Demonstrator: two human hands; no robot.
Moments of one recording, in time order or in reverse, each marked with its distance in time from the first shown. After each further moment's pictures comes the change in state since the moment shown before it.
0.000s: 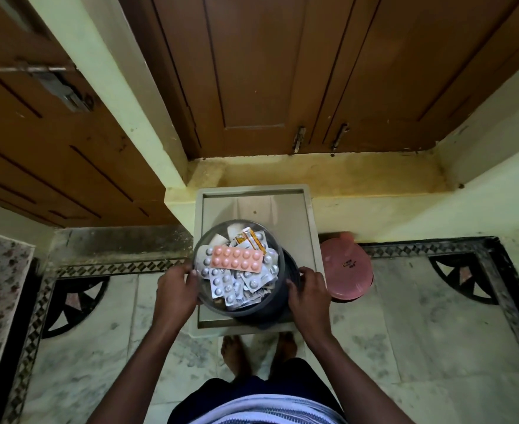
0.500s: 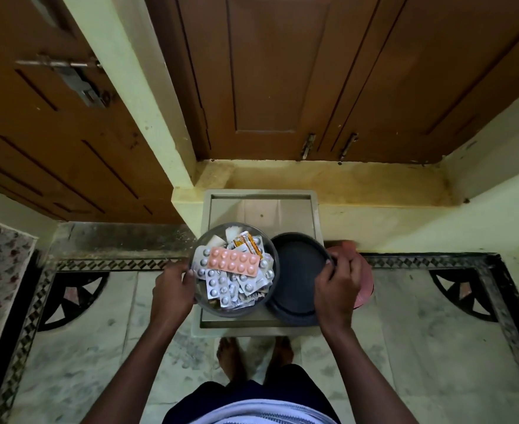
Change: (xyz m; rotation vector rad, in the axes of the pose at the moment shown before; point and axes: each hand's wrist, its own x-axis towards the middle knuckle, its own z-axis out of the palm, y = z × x) left_hand 0.002 -0.013 -0.004 0.043 0.075 -0.049; right_hand 0.024 -0.047 -0.053 0.055 0.443 -0.049
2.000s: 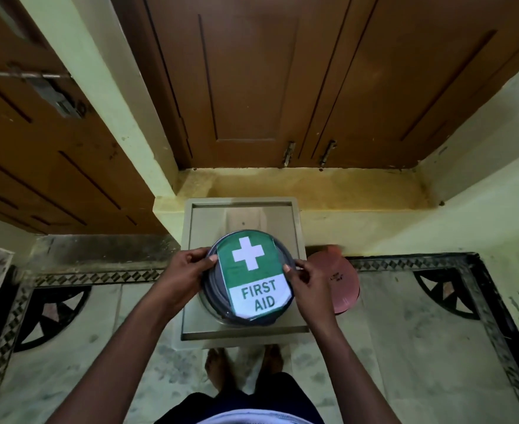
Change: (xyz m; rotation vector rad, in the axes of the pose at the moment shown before) left_hand 0.011 0.091 0.000 -0.849 -0.559 -0.245; right_hand 0.012 0.008 -0.008 0.397 -0.533 0.262
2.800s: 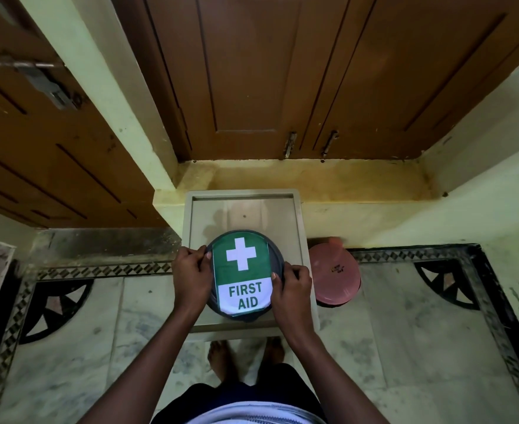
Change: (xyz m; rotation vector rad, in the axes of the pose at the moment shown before) left_hand 0.022 -0.055 0.004 0.811 0.548 0.474; right_hand -0.019 0.034 0.050 -0.405 0.069 -0.122
